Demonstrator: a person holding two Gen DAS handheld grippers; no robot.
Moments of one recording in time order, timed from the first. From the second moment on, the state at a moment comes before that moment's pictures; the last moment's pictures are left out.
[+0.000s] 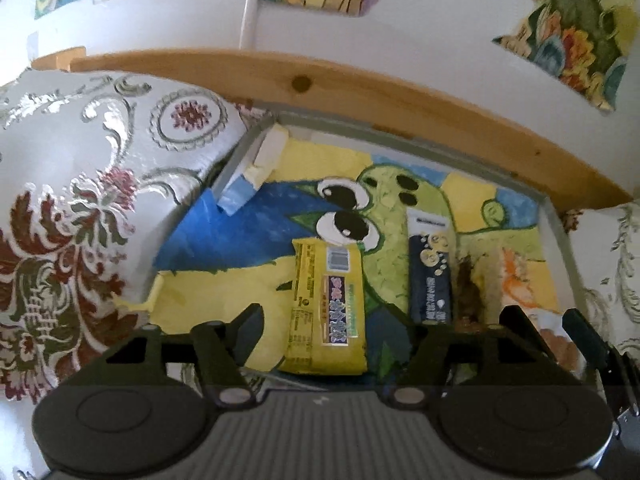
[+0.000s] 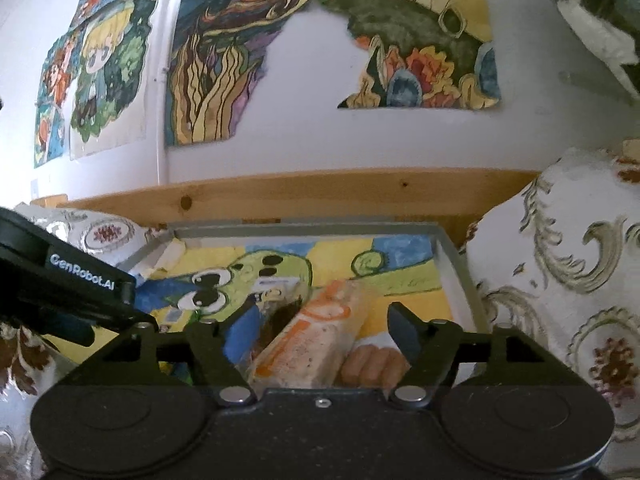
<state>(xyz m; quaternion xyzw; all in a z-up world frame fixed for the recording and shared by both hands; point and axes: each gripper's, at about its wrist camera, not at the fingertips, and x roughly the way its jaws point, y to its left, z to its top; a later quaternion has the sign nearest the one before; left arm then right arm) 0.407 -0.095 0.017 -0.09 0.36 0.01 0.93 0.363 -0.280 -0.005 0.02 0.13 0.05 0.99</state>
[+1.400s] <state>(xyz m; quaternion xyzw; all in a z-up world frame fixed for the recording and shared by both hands) 0.169 -0.022 0.055 -0.12 0.23 0.03 0.97 0.130 -0.254 0.073 0.04 0.12 -0.01 0.99</state>
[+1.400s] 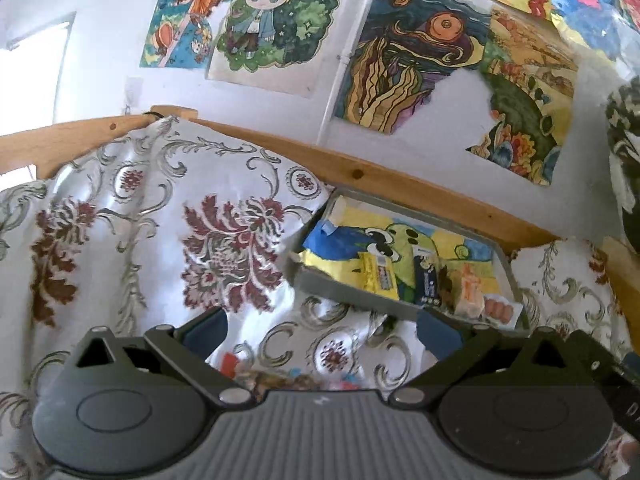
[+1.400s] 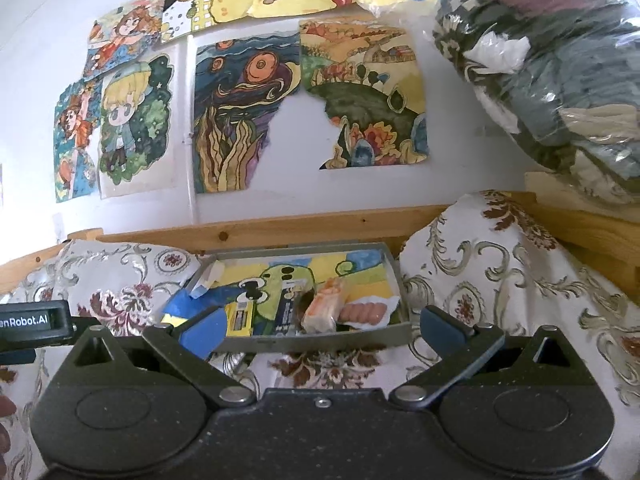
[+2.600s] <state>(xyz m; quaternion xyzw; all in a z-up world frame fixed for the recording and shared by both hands) 0.077 0.009 -0.003 -0.06 0.30 0.06 0.95 0.065 -0.219 0.021 -0.02 0.22 0.01 0.98</state>
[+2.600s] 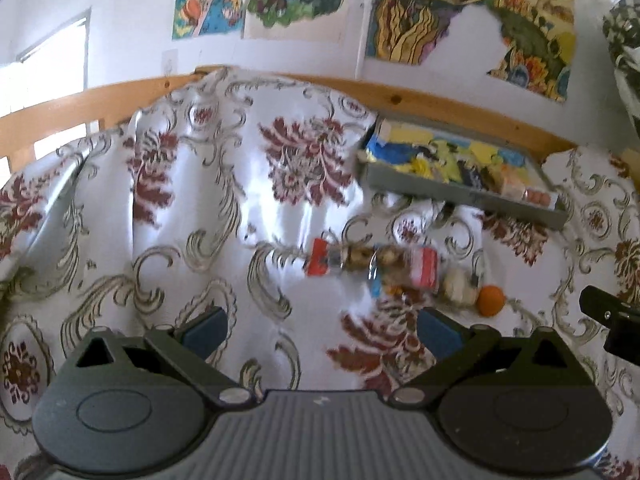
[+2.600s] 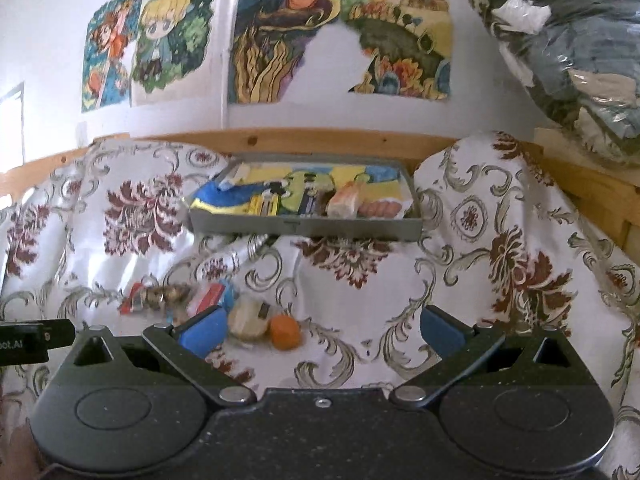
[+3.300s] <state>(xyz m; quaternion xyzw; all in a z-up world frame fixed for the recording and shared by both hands) 0.082 0.015 -0.012 -0.05 0.33 0.08 0.94 0.071 -0.195 0.002 -0.03 0.27 0.06 0.96</state>
